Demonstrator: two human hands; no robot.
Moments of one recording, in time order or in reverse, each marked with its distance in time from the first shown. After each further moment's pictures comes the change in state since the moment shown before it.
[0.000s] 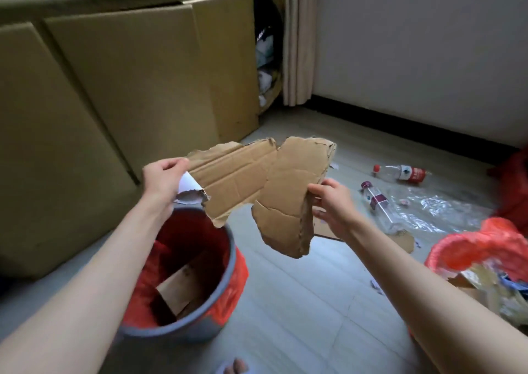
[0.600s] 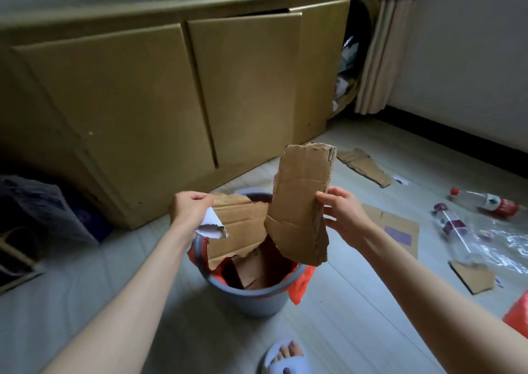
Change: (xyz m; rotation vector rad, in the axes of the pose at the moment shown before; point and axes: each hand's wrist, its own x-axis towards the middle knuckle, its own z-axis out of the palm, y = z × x) left_hand -0.012 -0.067 -0.156 0.187 0.154 -0.202; right_hand -0.046 0.010 0.129 -0.070 -0.261 0.076
